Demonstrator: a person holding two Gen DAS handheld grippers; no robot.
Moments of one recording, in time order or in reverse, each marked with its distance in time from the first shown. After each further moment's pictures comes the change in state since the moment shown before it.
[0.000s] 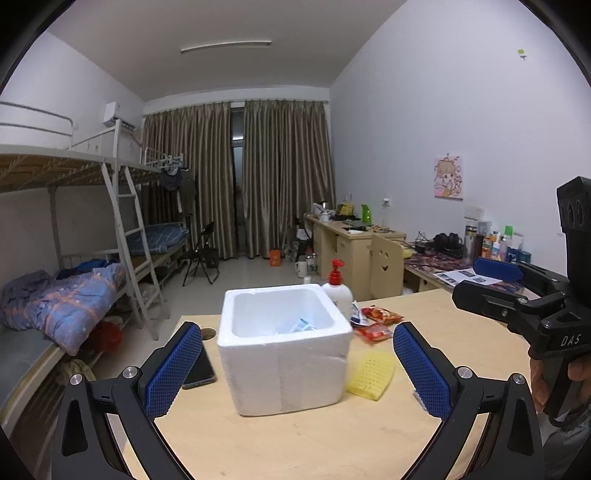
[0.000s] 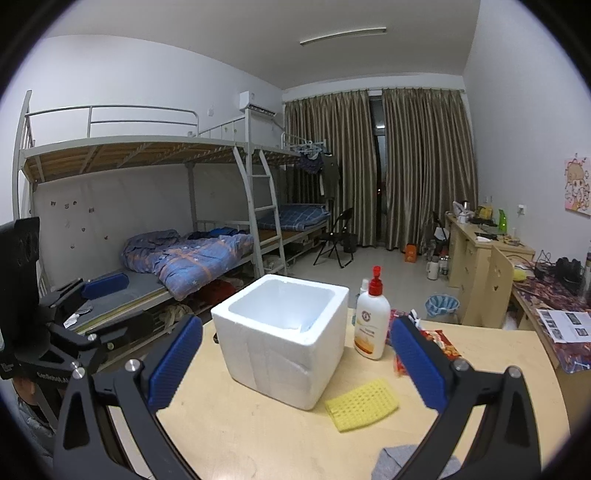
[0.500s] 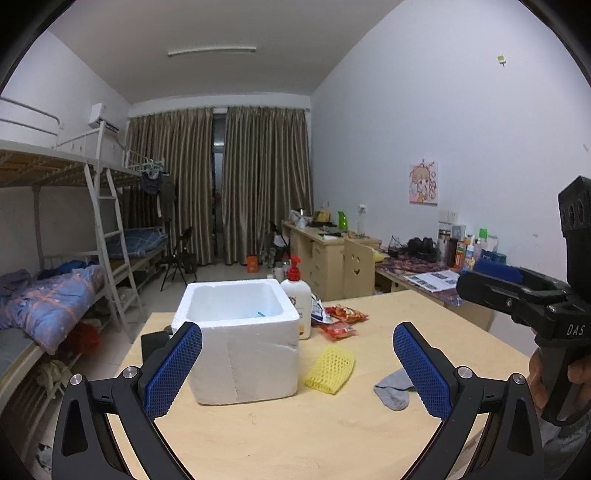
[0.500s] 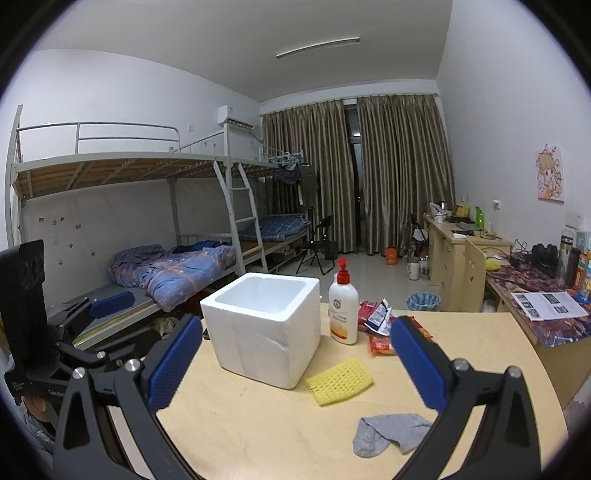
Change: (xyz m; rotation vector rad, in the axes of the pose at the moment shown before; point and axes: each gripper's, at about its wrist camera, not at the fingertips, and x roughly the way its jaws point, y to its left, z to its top) left arm -0.022 -0.040 -0.025 -0.009 -0.039 -0.085; right arm -0.049 -0.018 -0.031 0.055 -0.049 -0.072
